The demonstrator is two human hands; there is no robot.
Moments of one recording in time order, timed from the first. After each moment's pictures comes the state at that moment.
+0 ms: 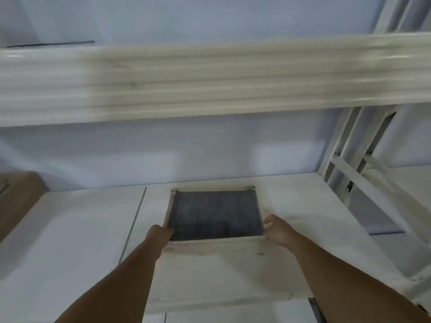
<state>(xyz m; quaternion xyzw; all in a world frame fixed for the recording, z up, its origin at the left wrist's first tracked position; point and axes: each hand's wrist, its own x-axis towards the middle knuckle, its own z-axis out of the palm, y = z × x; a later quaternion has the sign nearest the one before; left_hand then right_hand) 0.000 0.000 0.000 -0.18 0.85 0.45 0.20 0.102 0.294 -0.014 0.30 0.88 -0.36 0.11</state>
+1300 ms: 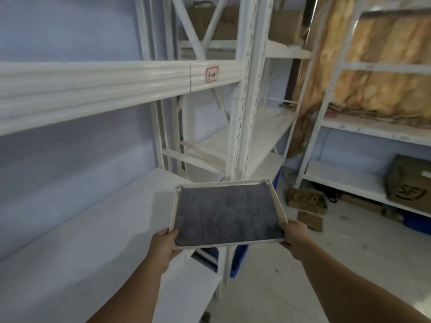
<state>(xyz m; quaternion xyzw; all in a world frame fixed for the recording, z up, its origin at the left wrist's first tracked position) 0.152 0.160 0.021 0.16 0.66 0.55 0.49 0.433 0.256 0.032 0.66 0.33 -0.53 -0.41</state>
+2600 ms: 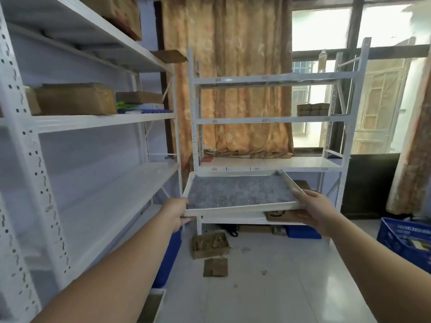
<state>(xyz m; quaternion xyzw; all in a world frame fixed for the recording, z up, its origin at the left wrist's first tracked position) 0.677 0.385 0.224 0.38 0.51 0.50 0.59 0.966 0.275 0.227 0.57 0.33 -0.42 -0.63</state>
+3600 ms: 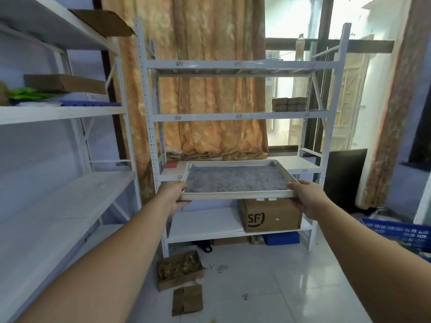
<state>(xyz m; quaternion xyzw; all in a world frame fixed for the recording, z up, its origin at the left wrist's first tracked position) 0.838 0.708 0.237 0.44 0.48 0.44 0.62 1.108 0.565 0.225 0.65 0.27 -0.31 -0.64</state>
